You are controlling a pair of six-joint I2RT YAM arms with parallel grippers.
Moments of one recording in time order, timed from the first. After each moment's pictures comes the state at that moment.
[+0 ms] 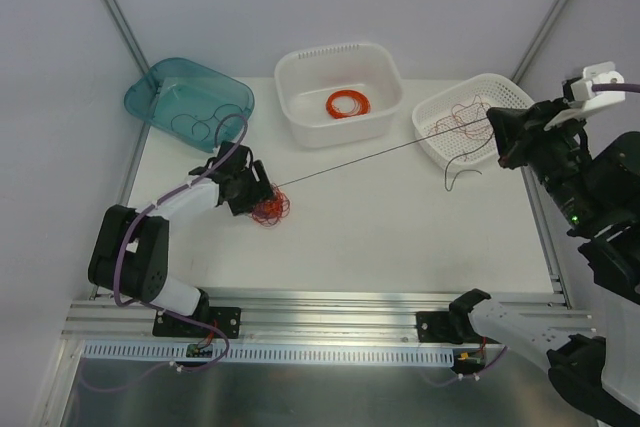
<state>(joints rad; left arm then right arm) -0.29 1.48 0.81 -0.37 0.08 -0.72 0.54 0.93 1.84 -0.89 0.21 0.02</state>
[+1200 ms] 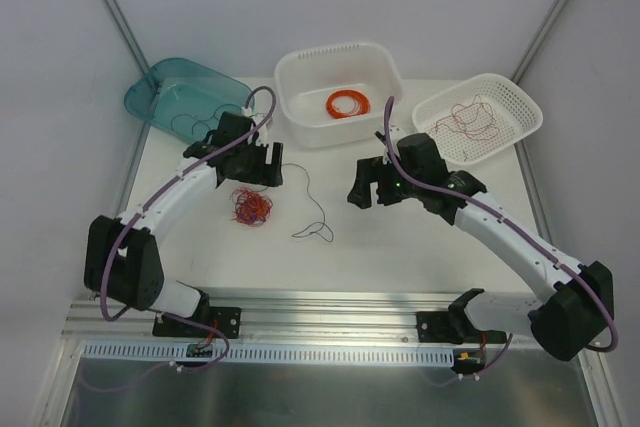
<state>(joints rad) -0.33 1.37 1.05 -0.57 0.16 -0.18 0.61 1.20 1.02 -0.52 -0.19 0.35</state>
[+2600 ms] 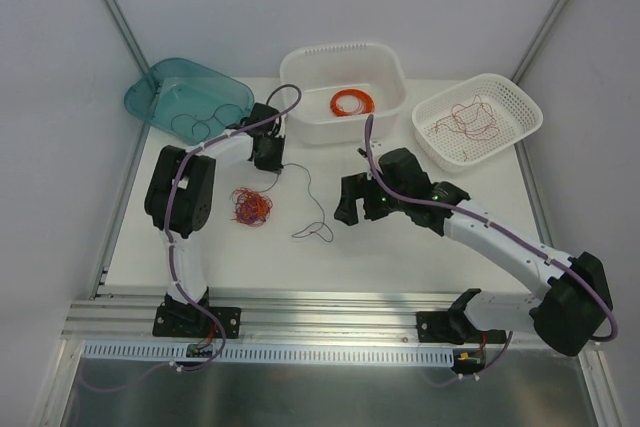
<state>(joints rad) -0.33 2.01 1.37 -0.43 0.10 -0.18 0.74 1.23 0.94 -0.43 -0.17 0.40</state>
